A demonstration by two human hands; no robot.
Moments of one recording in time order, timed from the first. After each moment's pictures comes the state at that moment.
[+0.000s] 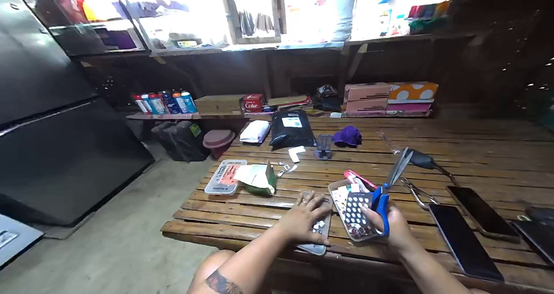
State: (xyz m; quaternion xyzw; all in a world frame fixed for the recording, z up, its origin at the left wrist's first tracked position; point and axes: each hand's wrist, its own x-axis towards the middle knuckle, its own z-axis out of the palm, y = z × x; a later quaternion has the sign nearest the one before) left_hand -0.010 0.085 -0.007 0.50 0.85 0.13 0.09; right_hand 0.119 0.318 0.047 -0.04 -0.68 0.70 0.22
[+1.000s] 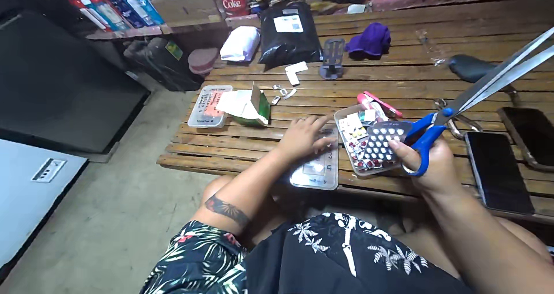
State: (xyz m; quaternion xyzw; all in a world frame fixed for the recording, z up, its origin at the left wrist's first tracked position) left_hand -0.033 0.106 0.001 0.42 0.89 0.20 -0.01; right_hand 0.121 0.347 0.032 -0.03 -0.71 0.67 0.22
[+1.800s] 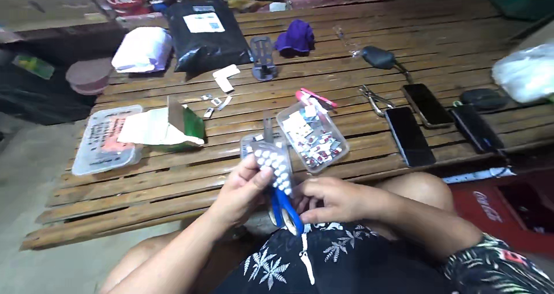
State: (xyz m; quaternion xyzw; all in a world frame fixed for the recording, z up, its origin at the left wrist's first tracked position) left_hand 0.050 0.083 0.030 0.32 0.48 0.76 0.29; right_hand 0.151 0.302 0.041 0.25 -0.79 0.54 -0.11
